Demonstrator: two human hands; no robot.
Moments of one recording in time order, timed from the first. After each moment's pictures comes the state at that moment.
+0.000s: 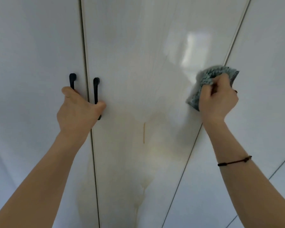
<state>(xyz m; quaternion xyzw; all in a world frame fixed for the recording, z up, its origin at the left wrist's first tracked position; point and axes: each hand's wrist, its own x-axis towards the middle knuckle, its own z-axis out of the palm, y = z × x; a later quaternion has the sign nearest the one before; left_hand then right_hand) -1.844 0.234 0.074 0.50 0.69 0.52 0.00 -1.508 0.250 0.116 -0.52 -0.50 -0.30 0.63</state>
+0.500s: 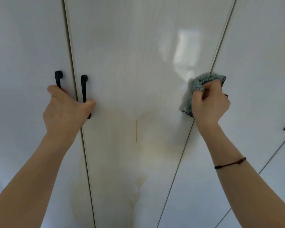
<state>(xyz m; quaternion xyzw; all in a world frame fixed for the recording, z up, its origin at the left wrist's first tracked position) -1.842 0.236 0.071 0.50 0.69 0.52 -0.01 -1.491 0.247 0.090 -0.55 -0.50 -0.28 0.61</state>
